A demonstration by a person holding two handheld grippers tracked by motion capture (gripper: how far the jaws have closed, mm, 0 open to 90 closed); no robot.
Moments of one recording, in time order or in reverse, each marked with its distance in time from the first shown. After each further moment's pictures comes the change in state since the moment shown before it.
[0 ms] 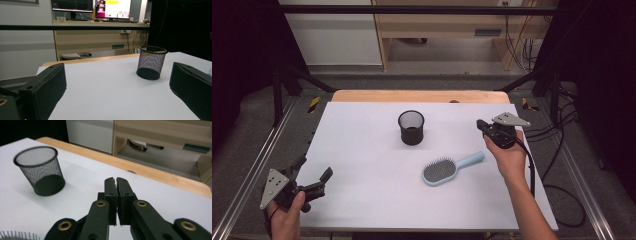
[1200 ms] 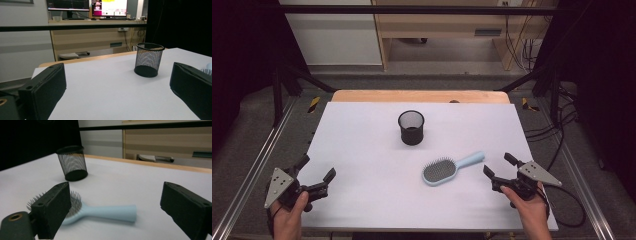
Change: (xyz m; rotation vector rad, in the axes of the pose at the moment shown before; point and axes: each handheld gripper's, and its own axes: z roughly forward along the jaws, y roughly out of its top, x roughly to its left) left arm -0.004 0.000 0.002 0.008 -0.010 0.017; right arm 0.013 -0.098 -0.084 -0.212 0.093 0.092
